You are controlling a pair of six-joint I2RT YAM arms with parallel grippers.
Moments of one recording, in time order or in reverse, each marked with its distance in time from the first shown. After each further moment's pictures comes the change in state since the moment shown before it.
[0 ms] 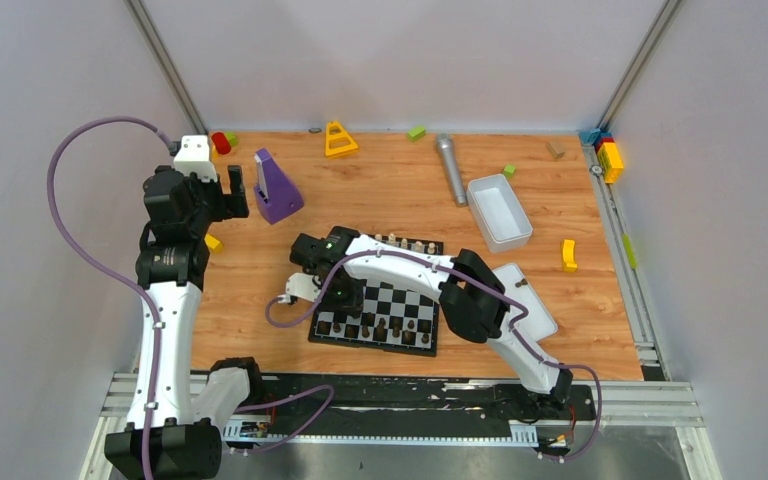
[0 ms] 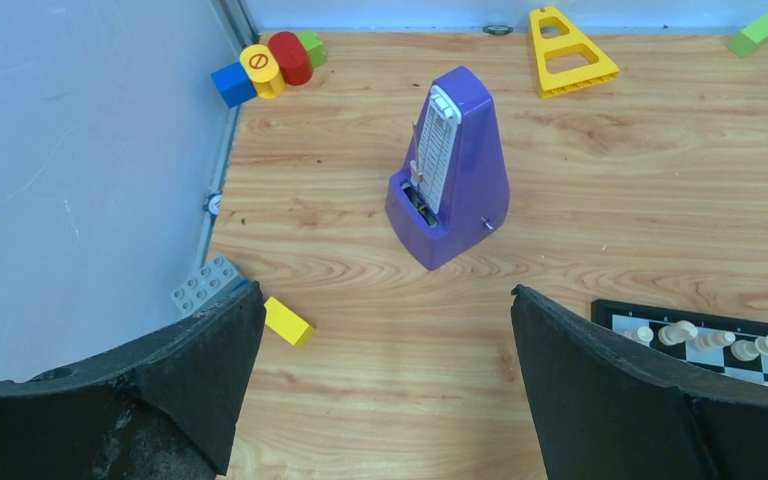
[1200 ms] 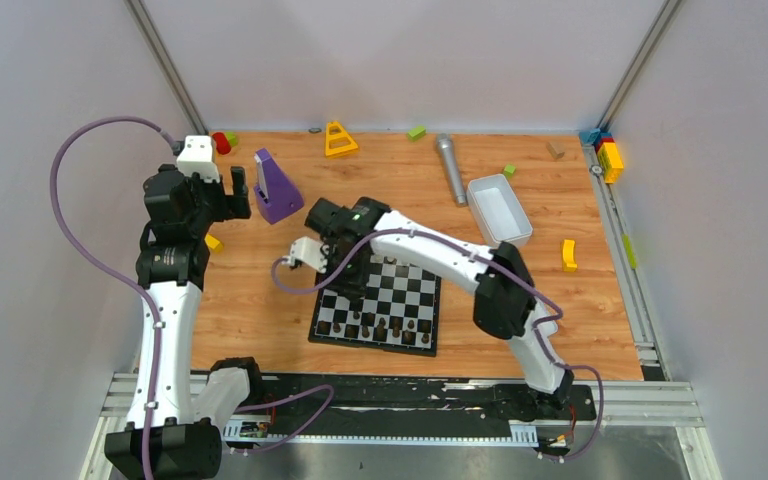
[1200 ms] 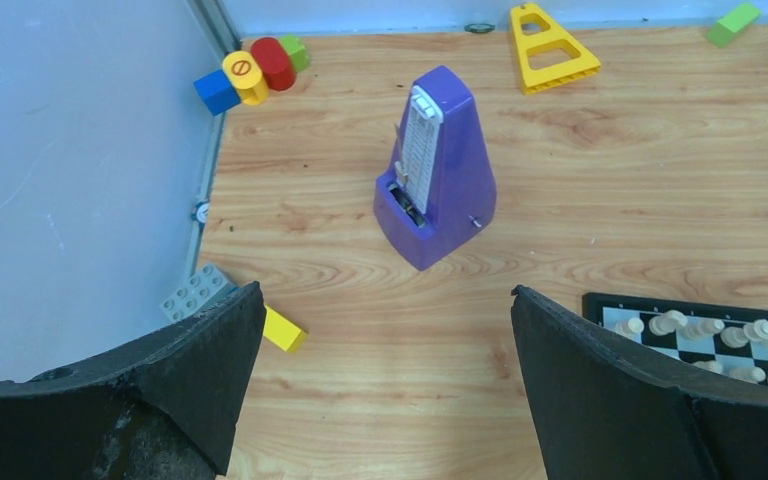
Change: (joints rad) left arm 0.000 -0.001 -0.002 0.001 0.025 0.011; right arm -0.060 -0.105 0.009 0.010 -0.077 0.069
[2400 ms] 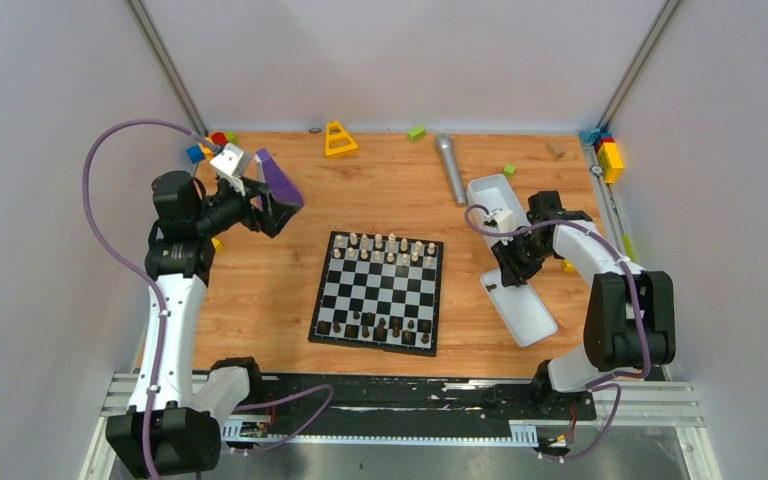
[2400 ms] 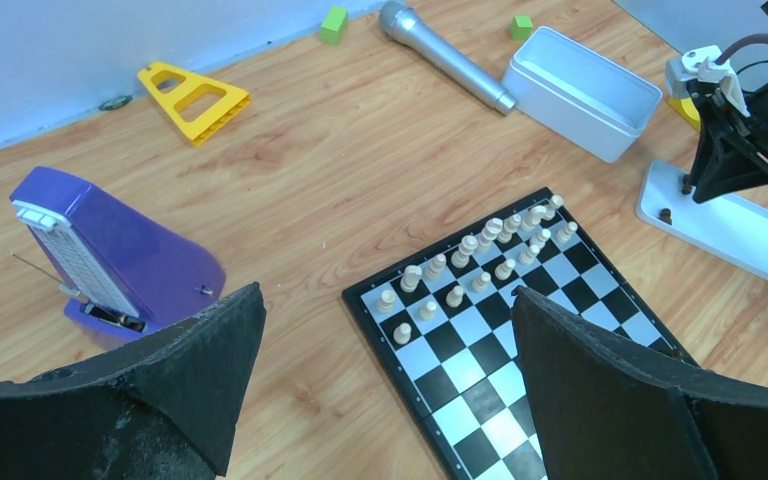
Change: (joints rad) left arm 0.001 0.041 -0.064 0.108 0.731 0.007; right arm -1.017 -0.691 -1.113 0.420 -0.162 -0.169
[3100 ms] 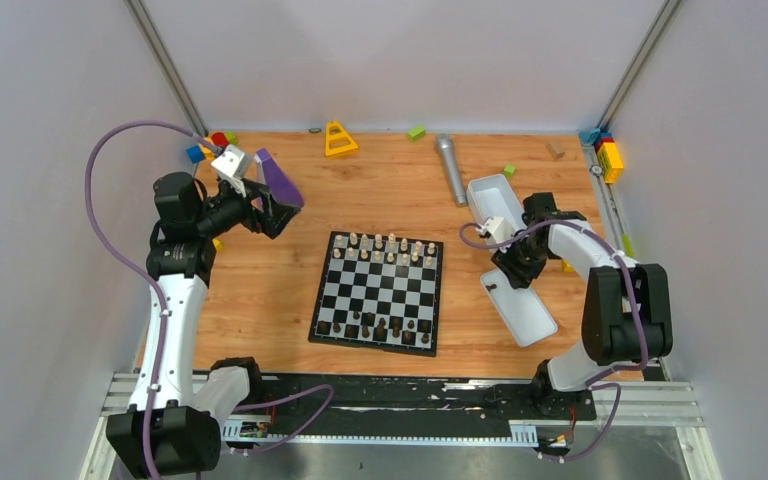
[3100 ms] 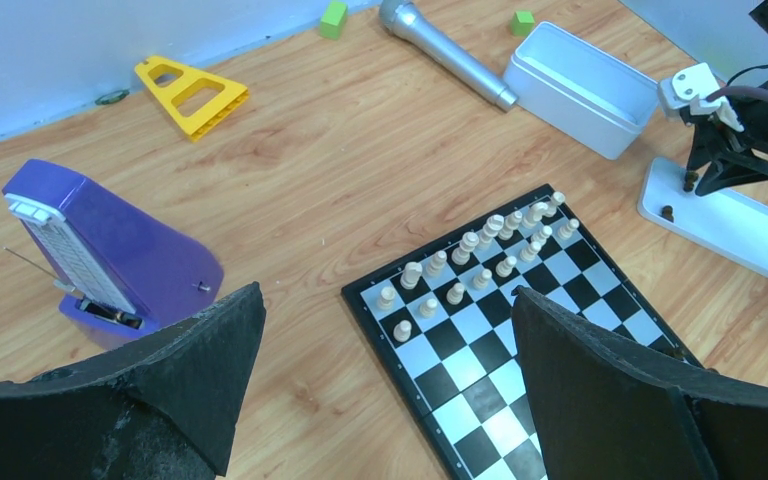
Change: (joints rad) left arm 0.000 0.000 -0.019 0.011 0.000 0.001; right arm 0.013 0.023 -0.006 0.022 0.152 -0.229
